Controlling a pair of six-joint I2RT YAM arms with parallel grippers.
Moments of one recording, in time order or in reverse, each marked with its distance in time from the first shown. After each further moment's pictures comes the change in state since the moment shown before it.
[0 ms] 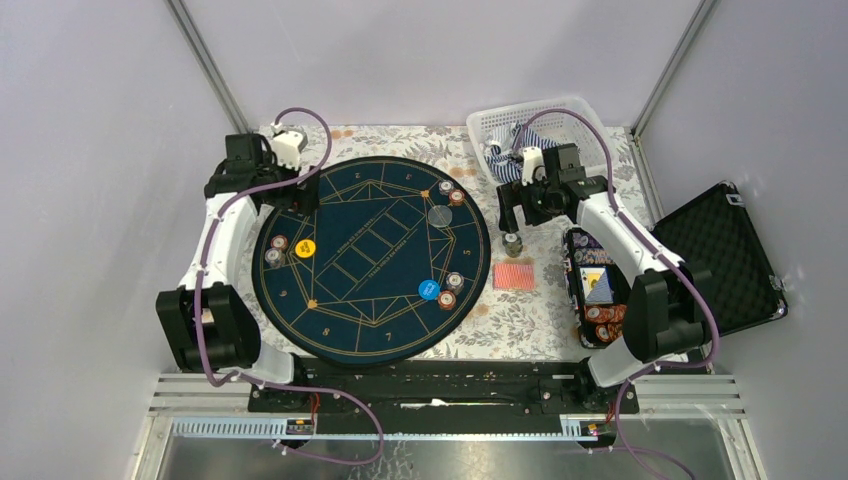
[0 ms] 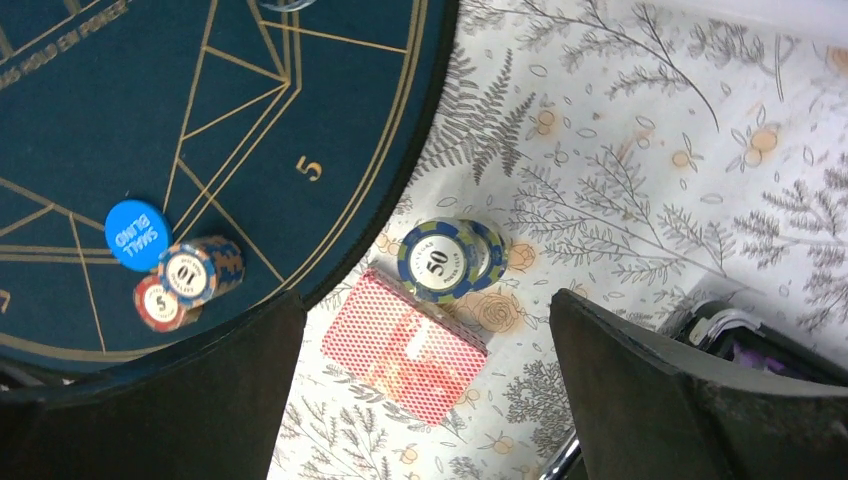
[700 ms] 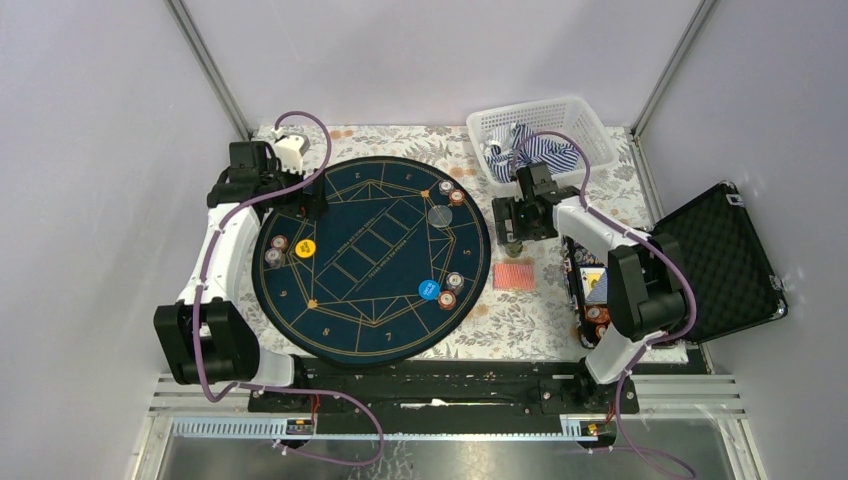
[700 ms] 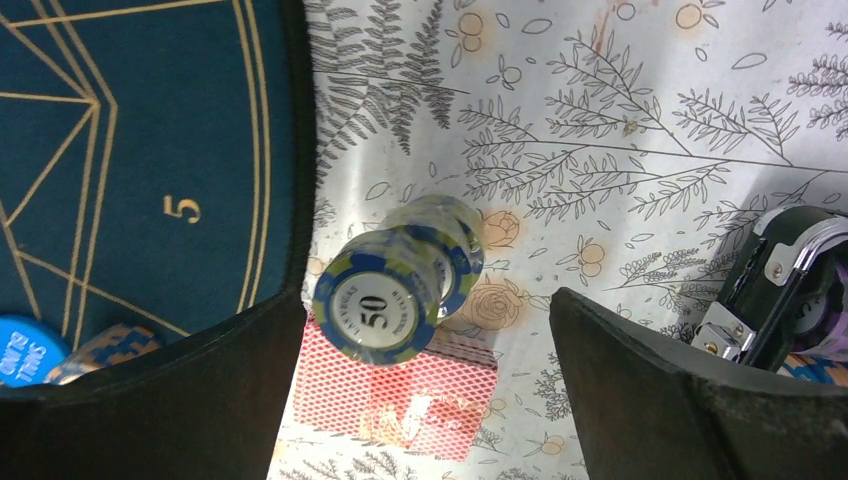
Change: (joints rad) left arm -0.054 -0.084 -0.069 0.009 0.047 -0.137; right arm 0.080 0.140 -0.069 0.053 0.291 0.290
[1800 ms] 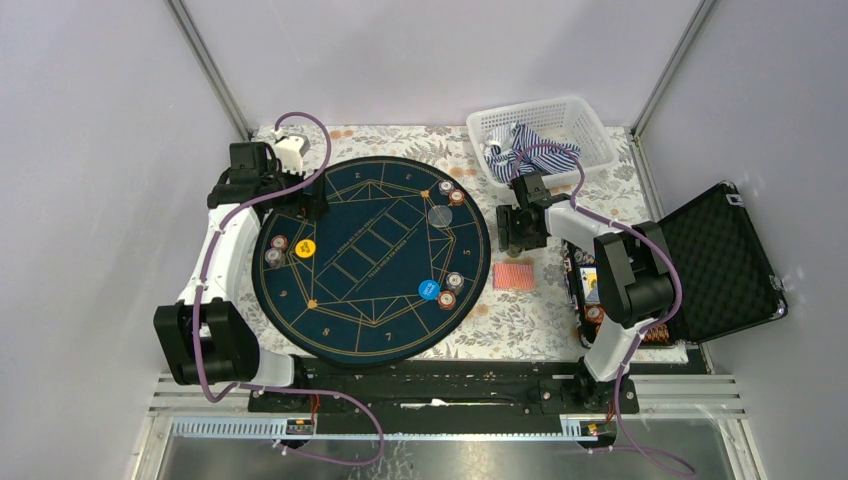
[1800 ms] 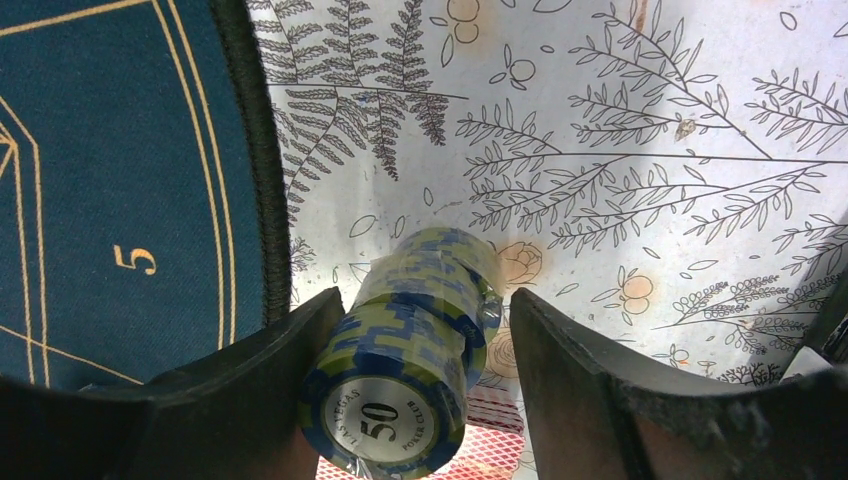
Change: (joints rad) left arm -0.001 -0.005 -0.009 0.005 0.004 -0.009; right arm 0.000 0.101 -0.054 0.105 0.012 0.085
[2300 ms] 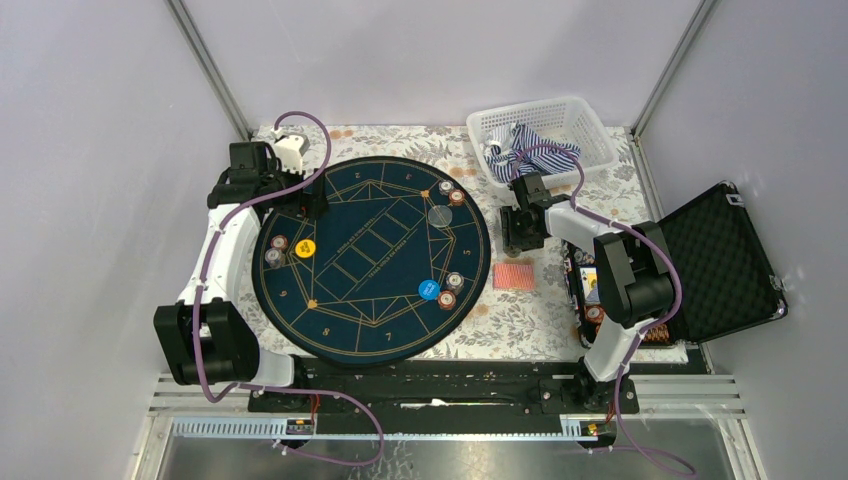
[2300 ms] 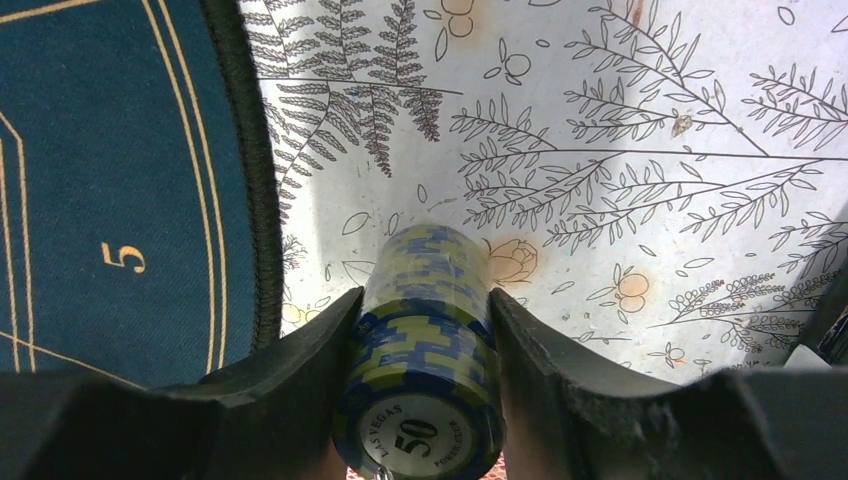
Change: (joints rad) left arm 0.000 0.000 0.000 0.011 0.000 0.000; right arm 0.000 0.000 -0.005 0.000 0.002 -0.006
